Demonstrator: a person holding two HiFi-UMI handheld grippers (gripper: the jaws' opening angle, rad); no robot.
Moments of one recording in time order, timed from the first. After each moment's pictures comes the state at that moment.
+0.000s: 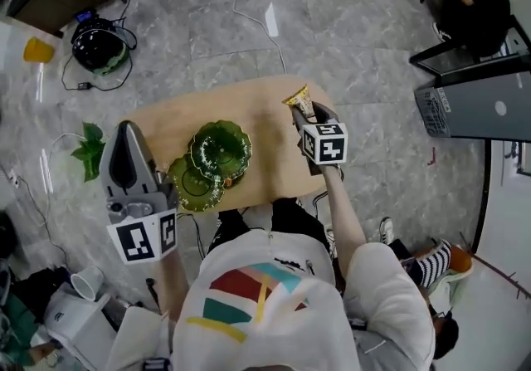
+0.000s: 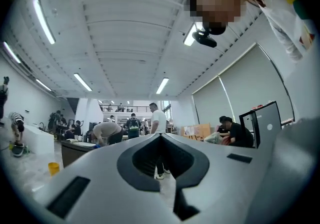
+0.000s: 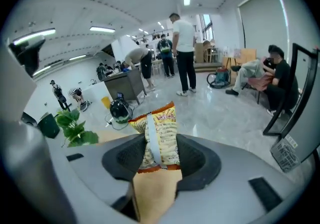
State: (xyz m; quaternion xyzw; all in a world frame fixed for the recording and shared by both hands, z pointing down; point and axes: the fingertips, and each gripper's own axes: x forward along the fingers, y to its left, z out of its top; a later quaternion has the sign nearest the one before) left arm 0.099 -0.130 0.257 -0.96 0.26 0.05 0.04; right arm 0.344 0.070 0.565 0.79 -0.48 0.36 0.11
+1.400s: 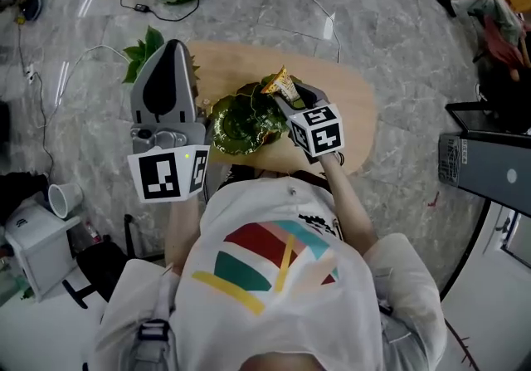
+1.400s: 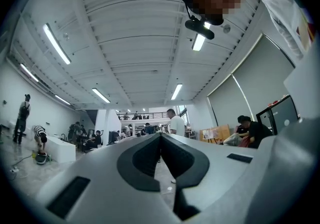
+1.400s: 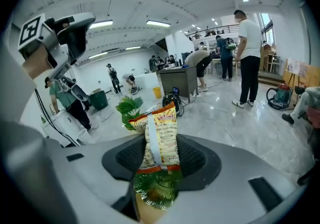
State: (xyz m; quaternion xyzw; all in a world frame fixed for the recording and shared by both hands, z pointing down) left arm -0.019 -0.138 0.206 -0.93 0.36 0.08 0.07; right arm 0.108 -0.050 0.485 0.61 -0.71 0.30 0.18
